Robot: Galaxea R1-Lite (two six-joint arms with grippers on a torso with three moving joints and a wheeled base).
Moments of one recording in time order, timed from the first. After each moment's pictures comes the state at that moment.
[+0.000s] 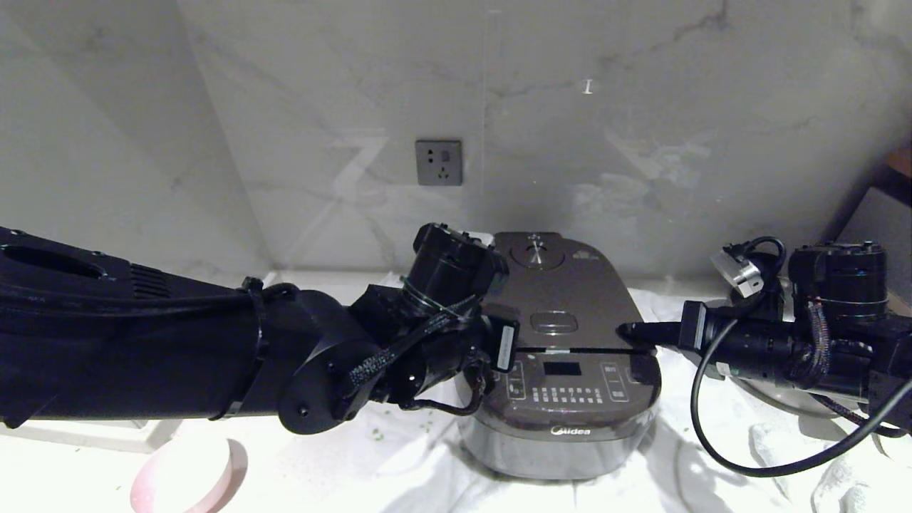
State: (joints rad) left arm -0.87 1.93 -1.21 -0.14 0.27 -0.28; right arm 0.17 1.64 -0.58 -0.58 0.53 0.58
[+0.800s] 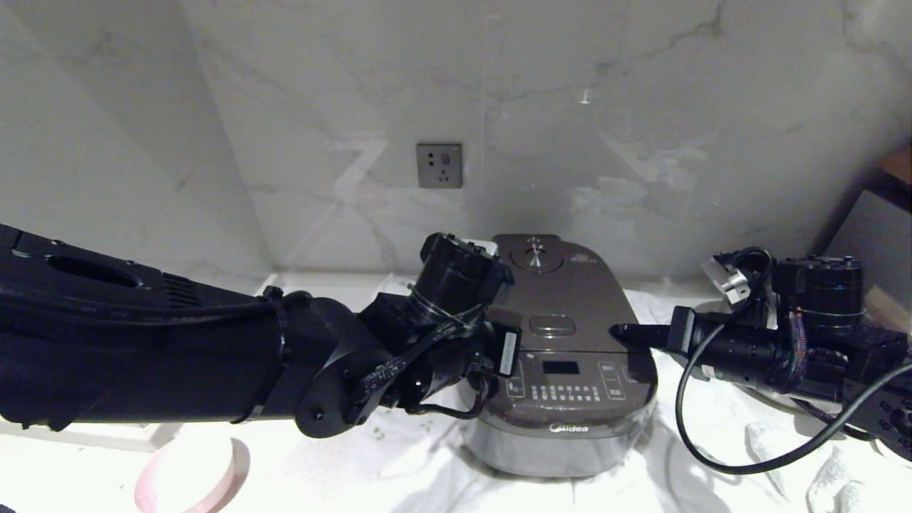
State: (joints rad) left arm -0.87 1.99 -1.20 -0.15 0.24 -0.29; right arm 0.17 1.74 -0.54 -0.70 0.54 0.58
